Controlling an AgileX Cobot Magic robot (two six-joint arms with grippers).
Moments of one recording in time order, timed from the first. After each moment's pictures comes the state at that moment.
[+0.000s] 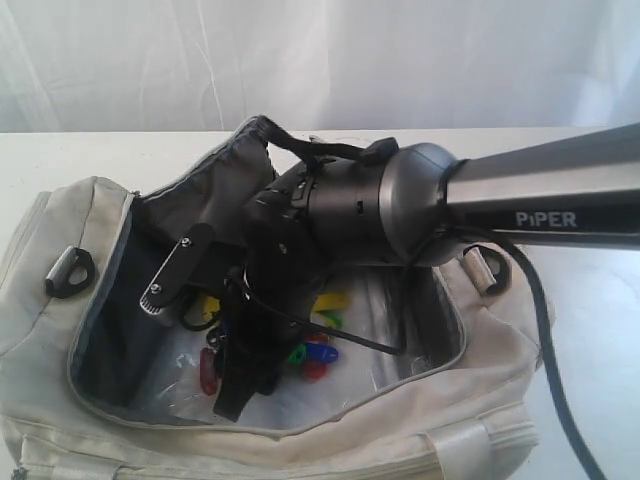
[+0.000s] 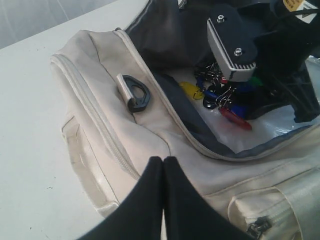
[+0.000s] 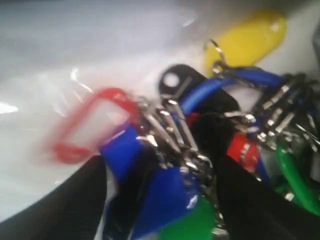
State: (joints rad) left arm -0.43 0.25 -0.43 0.08 0.74 0.05; right arm 0.76 1.92 -1.30 -0.06 0.67 -0.32
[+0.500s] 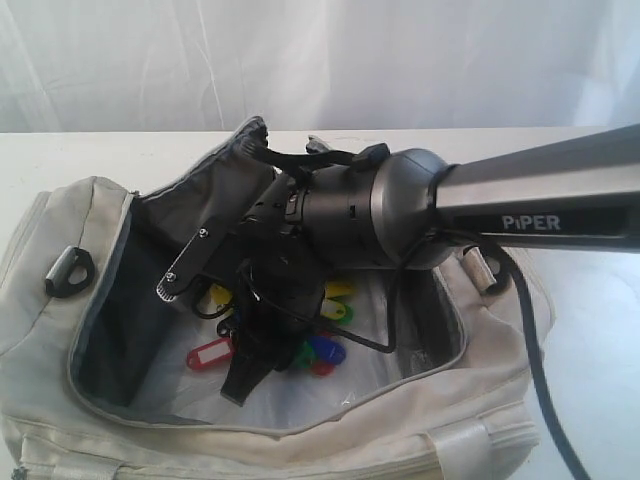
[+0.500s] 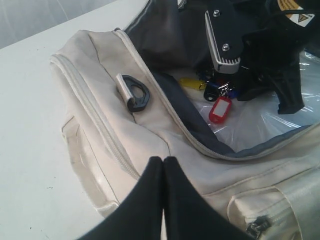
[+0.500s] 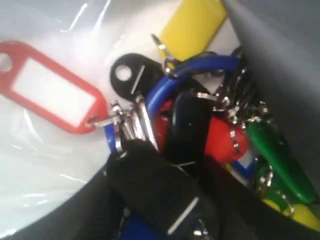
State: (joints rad) left arm -0.43 0.25 -0.43 0.08 0.74 0.05; right arm 0.76 1.94 -1.31 -0.24 0.70 -0.10
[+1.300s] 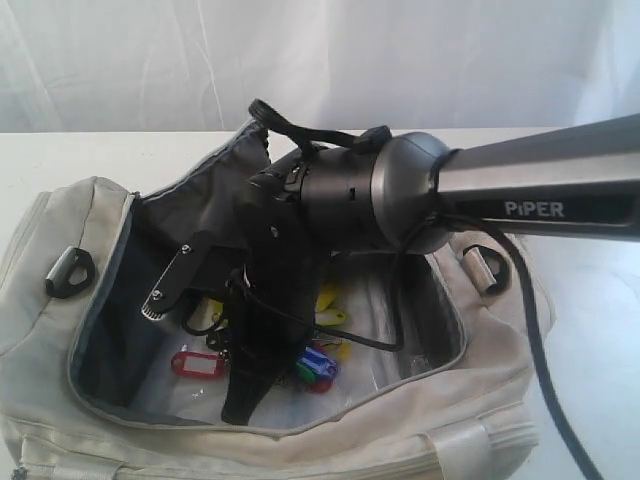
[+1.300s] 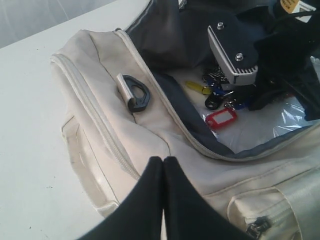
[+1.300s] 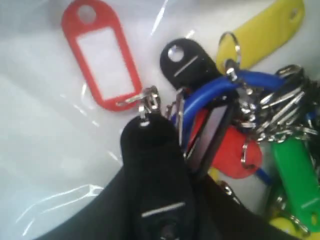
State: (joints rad) left arm -0.43 0.25 -0.43 0.08 0.74 0.04; right arm 0.76 1.93 -1.35 0.00 0.81 -0.40
